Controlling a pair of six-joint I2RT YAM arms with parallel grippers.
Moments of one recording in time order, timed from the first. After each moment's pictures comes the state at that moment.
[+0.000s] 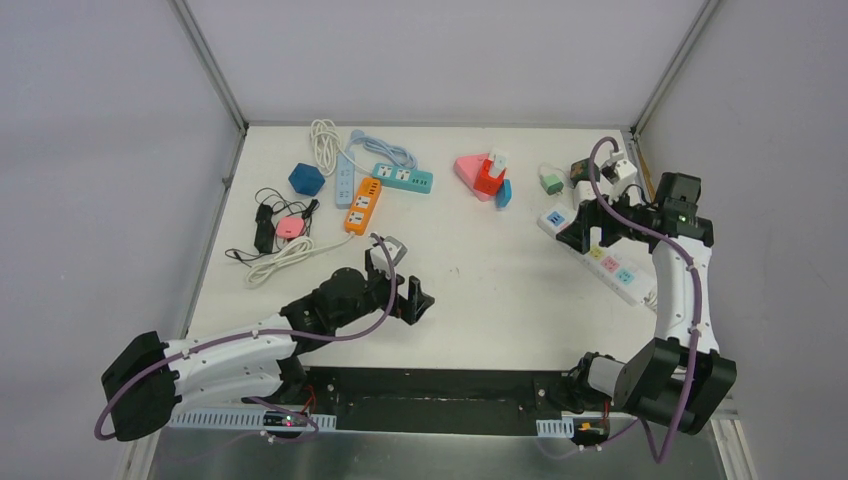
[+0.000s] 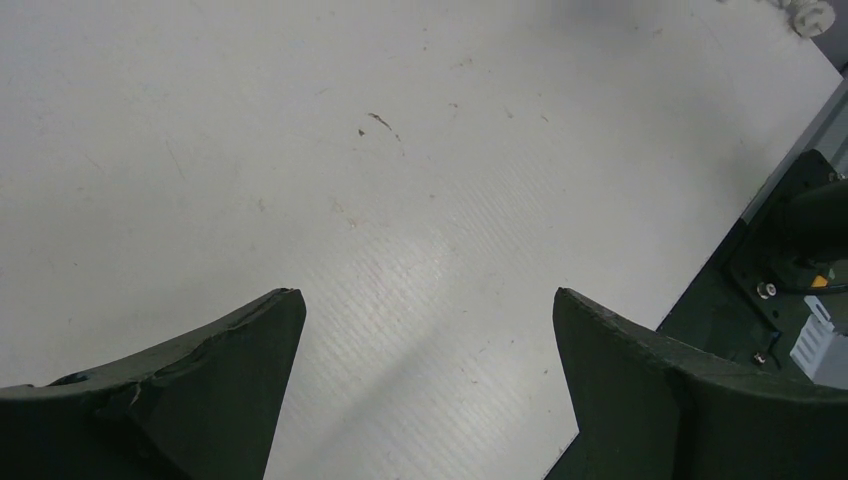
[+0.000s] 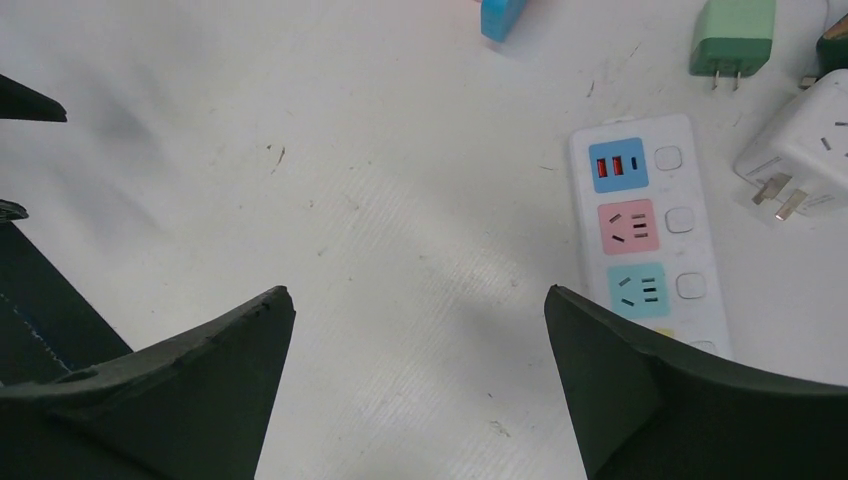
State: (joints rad) left arm -0.97 0.90 0.35 0.32 -0.06 -0.37; right arm -0.29 1.20 1.09 -0.86 -0.86 -0.57
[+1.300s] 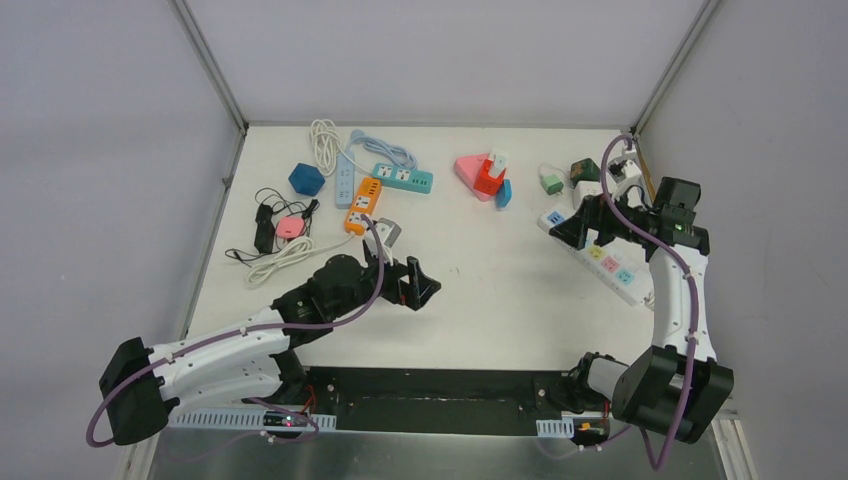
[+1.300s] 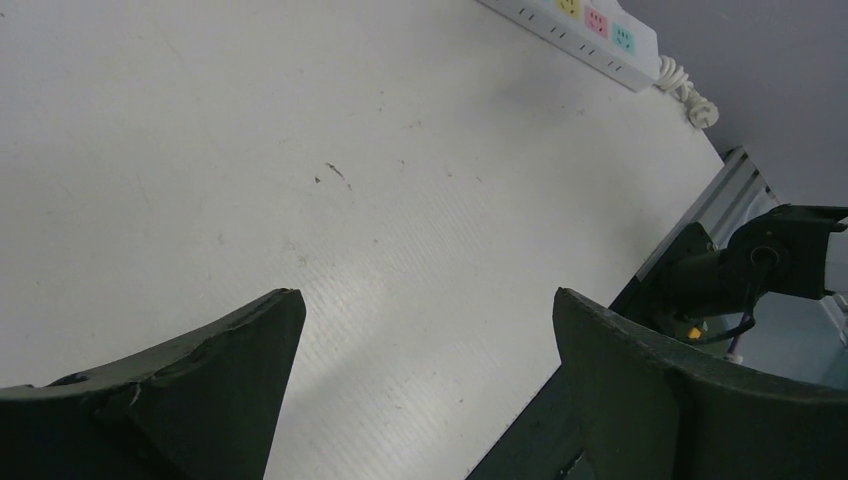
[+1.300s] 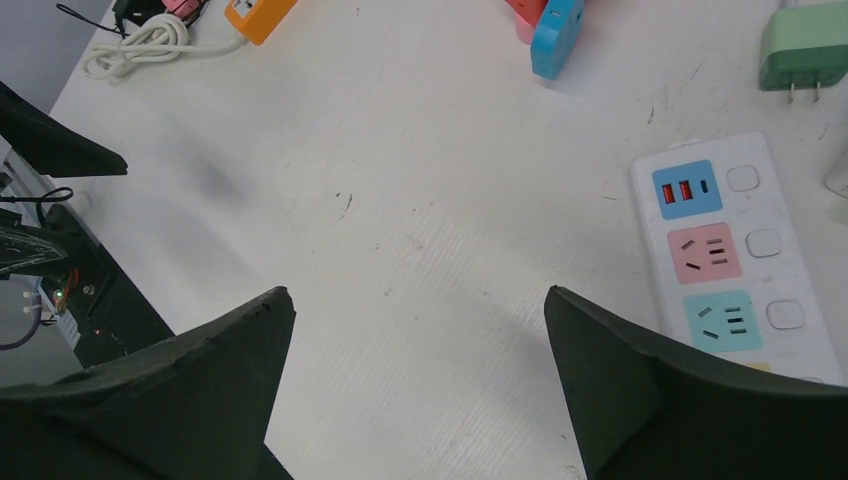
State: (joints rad) left arm -0.97 0.87 0.49 0.20 -0.06 -0.53; right arm -0.29 1.15 1.02 -0.73 -0.96 -0.34
